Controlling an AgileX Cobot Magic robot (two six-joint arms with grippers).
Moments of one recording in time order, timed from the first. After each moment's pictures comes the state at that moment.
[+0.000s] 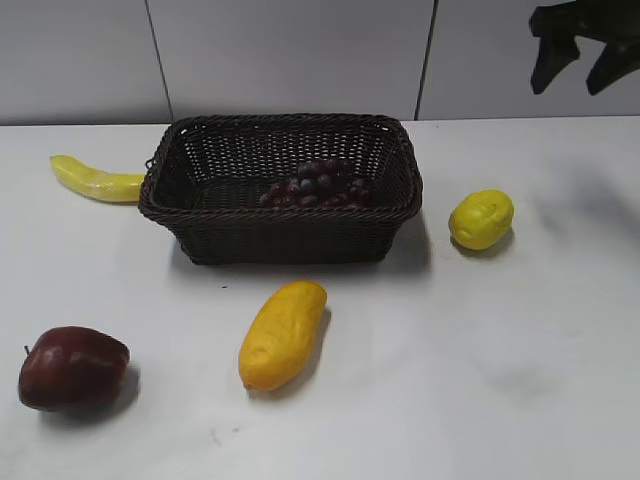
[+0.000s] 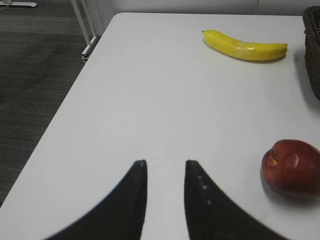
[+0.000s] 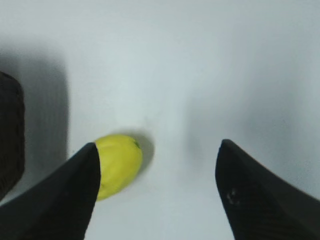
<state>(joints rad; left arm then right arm) 0.06 0.00 -0.48 0.08 1.08 0.04 0.06 2.10 -2.01 0.08 1.21 -0.02</state>
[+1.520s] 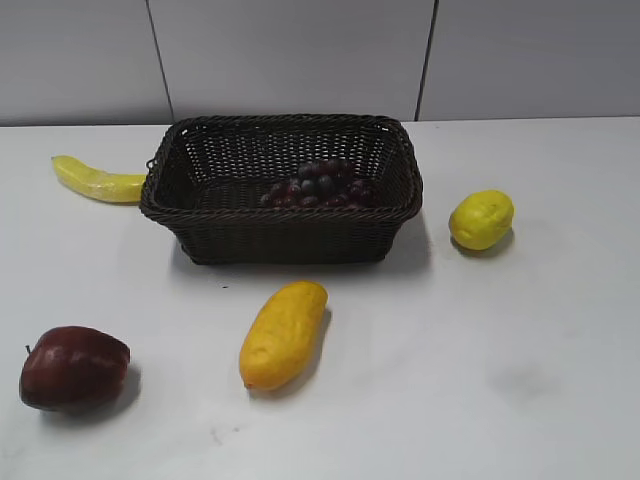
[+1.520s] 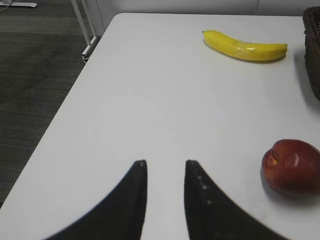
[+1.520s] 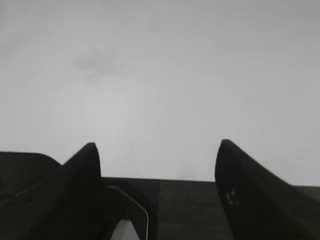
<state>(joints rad) 0.06 0.00 -0.48 0.08 1.08 0.04 0.06 0.38 -0.51 0.07 1.05 -0.04</state>
